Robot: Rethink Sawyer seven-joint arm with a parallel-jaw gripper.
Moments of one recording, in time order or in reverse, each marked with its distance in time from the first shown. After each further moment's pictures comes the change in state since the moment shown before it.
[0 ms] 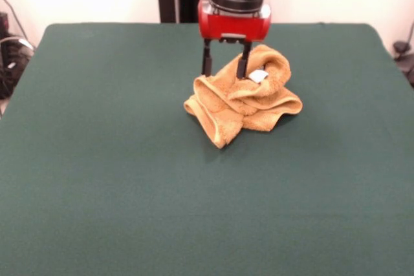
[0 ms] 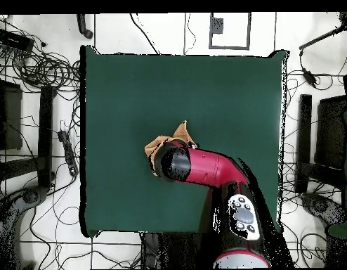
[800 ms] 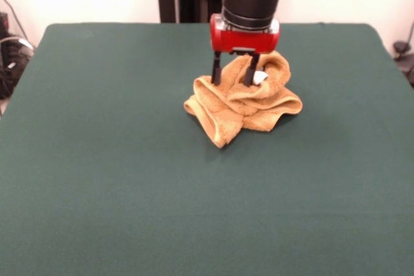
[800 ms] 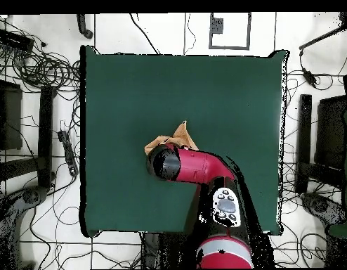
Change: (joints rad) arm 0.062 0.071 -0.040 -0.029 0.000 0.001 0.000
